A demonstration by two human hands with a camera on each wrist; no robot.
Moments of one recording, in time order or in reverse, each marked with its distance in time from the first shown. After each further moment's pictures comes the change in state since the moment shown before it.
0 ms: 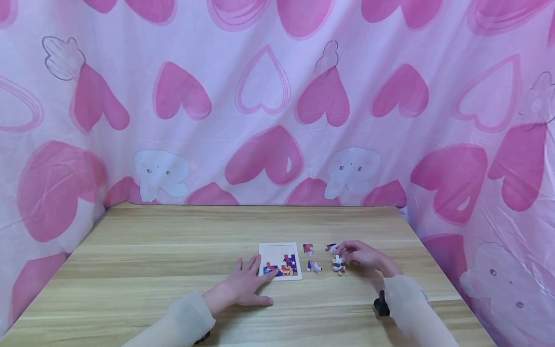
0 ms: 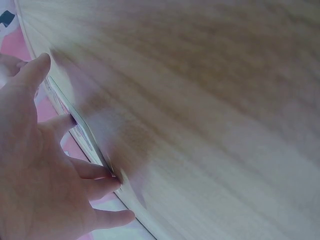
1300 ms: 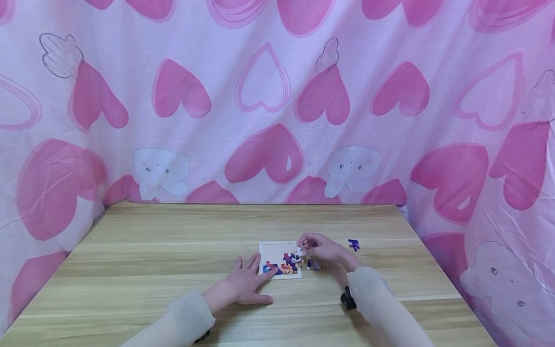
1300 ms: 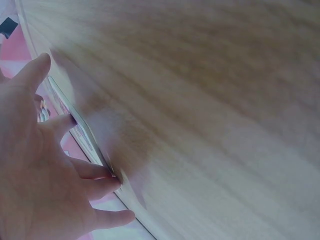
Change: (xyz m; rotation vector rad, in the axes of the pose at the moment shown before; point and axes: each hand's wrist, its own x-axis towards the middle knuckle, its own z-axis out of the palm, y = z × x) left_hand 0.001 0.000 0.000 -0.012 -0.001 0.010; right_hand 0.061 -0.046 0.063 -0.080 -0.024 -0.156
